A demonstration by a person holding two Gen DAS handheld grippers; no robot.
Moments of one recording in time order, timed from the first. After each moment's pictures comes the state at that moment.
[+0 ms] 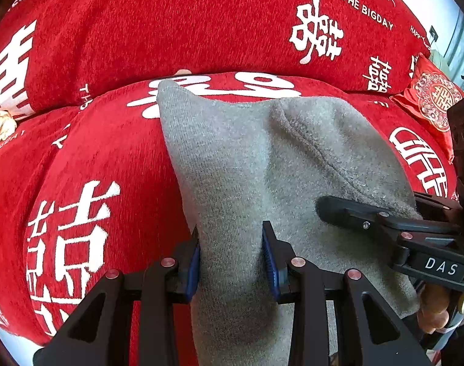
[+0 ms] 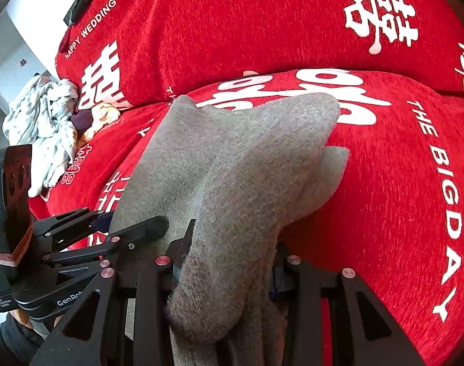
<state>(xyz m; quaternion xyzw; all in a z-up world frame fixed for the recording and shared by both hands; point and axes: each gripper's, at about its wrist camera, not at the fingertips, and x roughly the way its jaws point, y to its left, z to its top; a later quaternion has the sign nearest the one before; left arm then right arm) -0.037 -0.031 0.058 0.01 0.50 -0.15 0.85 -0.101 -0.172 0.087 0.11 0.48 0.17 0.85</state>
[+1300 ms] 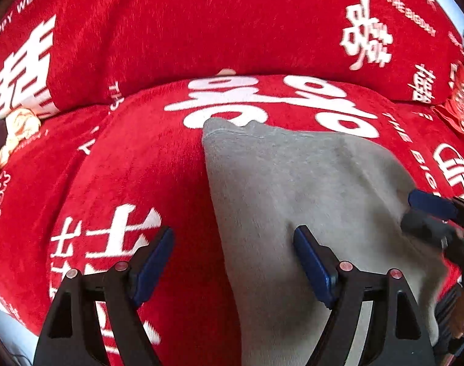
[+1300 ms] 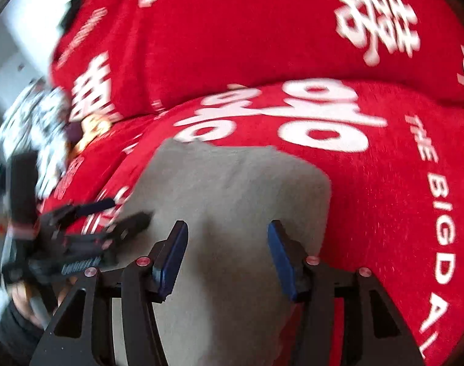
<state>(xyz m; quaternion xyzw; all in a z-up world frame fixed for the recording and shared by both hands) 0.006 -0.016 0.049 0.03 0.50 -0.07 0.86 -0.069 -0.194 0.089 0.09 0.47 0.18 0.86</state>
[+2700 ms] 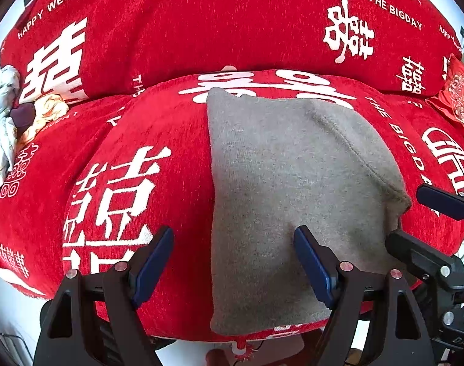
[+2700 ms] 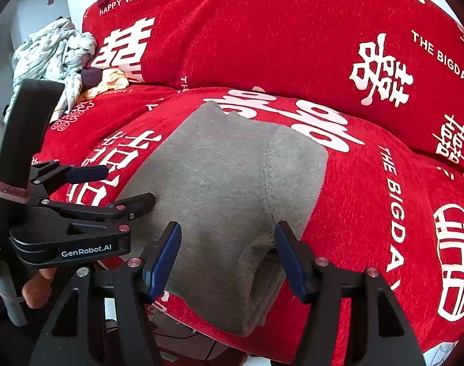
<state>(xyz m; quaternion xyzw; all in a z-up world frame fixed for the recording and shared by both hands) -0.095 -0.027 0.061 0.04 0.49 -0.04 0.87 -0.186 -0.150 0.119 -0.06 0.44 0.15 0.88</state>
